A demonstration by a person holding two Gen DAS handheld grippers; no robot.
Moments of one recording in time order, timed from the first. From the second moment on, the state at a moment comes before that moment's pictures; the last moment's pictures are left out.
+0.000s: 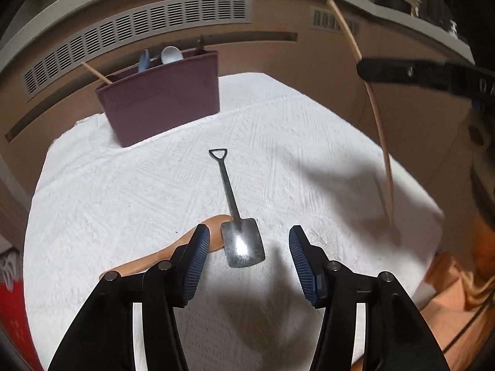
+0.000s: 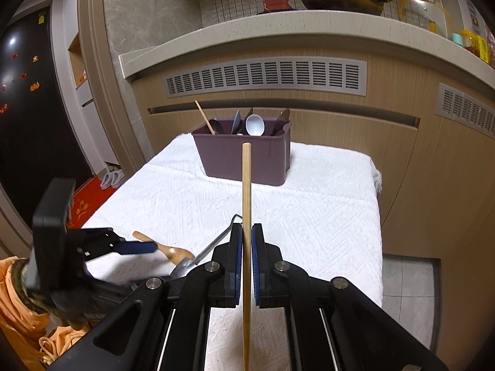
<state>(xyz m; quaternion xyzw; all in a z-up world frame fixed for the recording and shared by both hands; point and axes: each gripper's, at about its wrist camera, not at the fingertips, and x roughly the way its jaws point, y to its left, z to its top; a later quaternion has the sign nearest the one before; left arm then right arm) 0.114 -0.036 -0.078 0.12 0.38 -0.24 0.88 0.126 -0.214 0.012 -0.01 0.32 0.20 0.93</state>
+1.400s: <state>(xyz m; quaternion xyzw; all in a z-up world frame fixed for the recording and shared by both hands) 0.149 -0.010 -0.063 0.06 0.41 -0.23 0.88 0.132 -0.203 0.011 -0.01 0.33 0.21 0.92</state>
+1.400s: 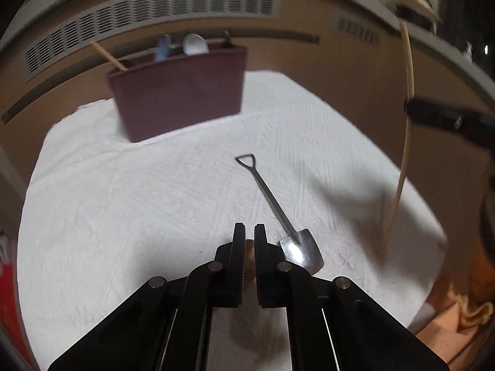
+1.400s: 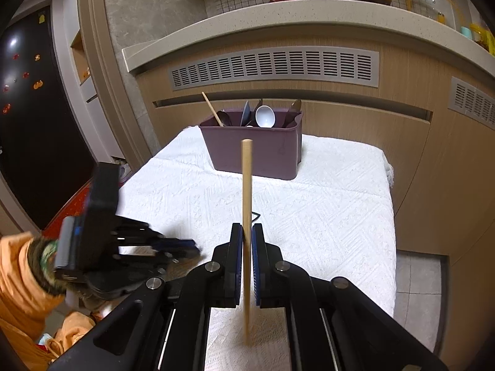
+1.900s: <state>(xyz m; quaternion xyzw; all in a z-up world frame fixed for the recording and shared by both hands) 0.159 -0.028 -0.095 0.23 0.45 -0.29 0.82 0.127 -0.199 0.011 -0.02 0.33 0.22 0.92</state>
